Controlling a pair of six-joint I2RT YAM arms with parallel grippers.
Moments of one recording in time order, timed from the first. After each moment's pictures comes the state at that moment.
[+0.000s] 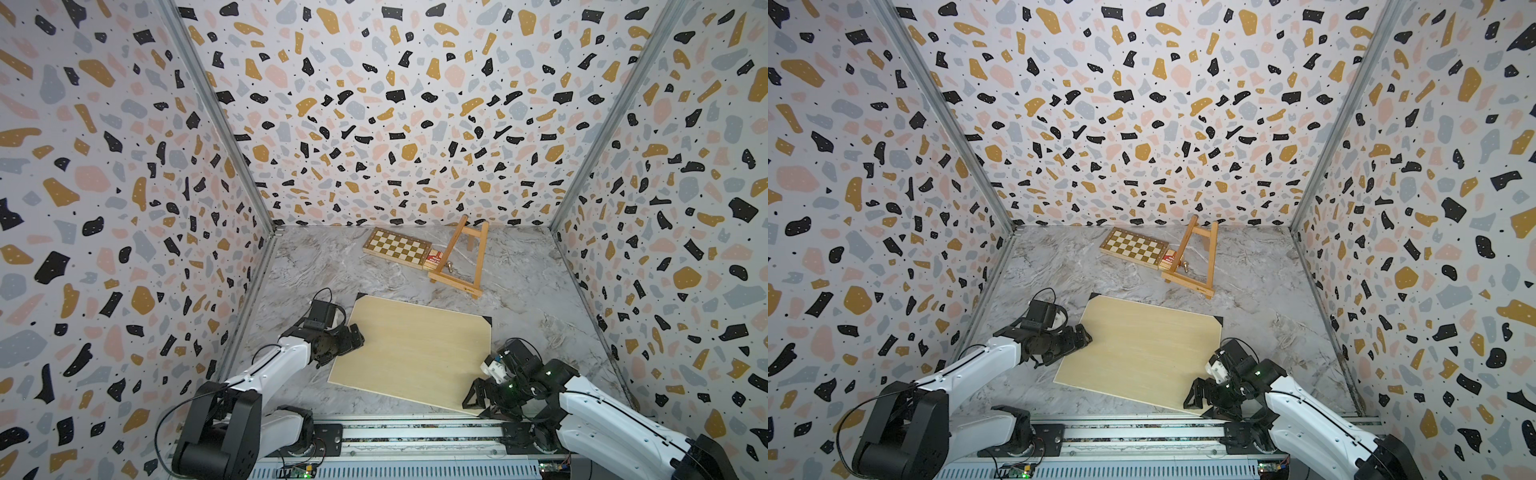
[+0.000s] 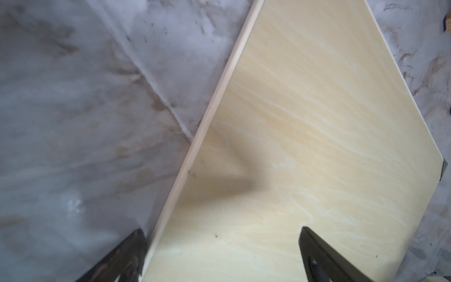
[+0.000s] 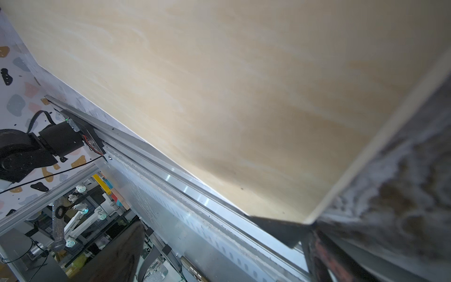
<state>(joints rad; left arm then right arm) -0.23 1.20 0.52 -0.45 0.26 -0.62 0.64 0.82 0.33 -0.80 -0.64 0.76</state>
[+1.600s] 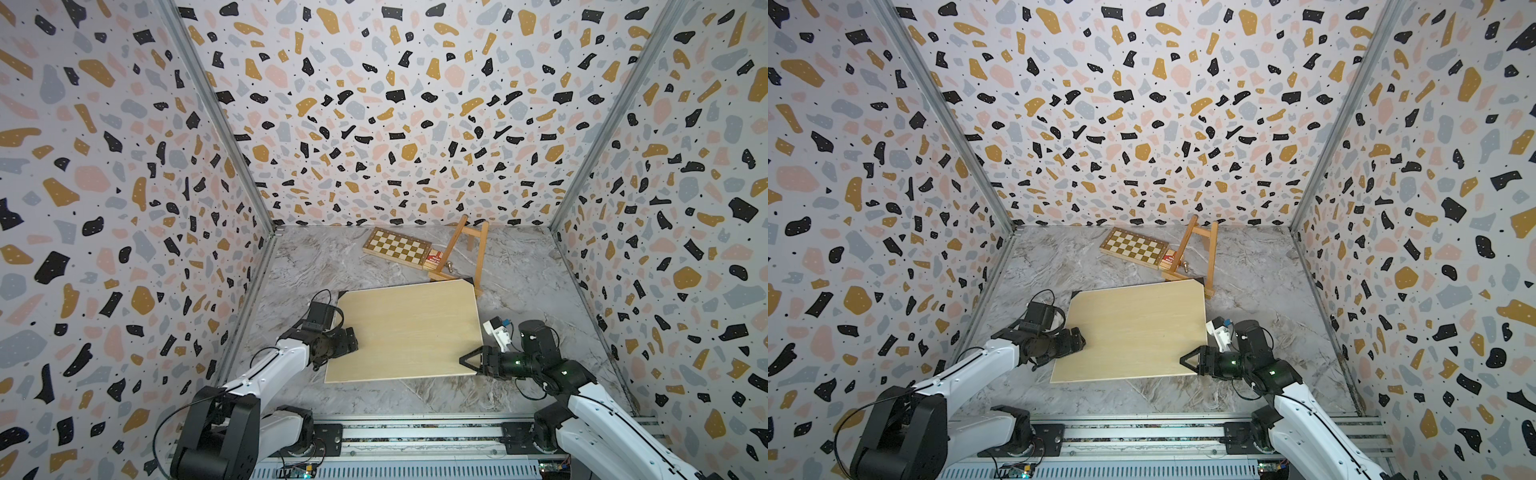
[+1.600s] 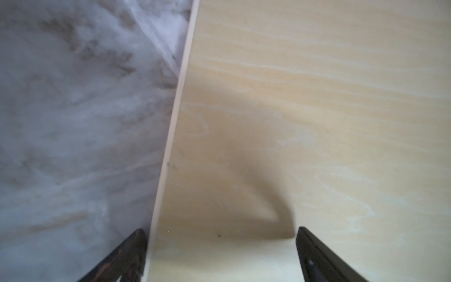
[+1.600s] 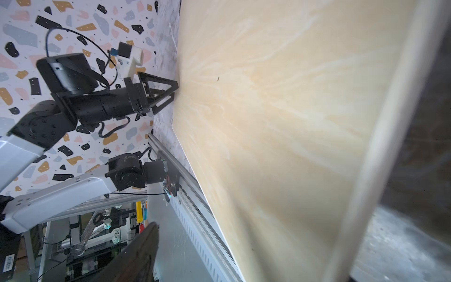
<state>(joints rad) -0.22 1.19 0.51 -0.48 0.17 -0.54 0.42 0.69 0.36 -0.40 -0.76 0.67</state>
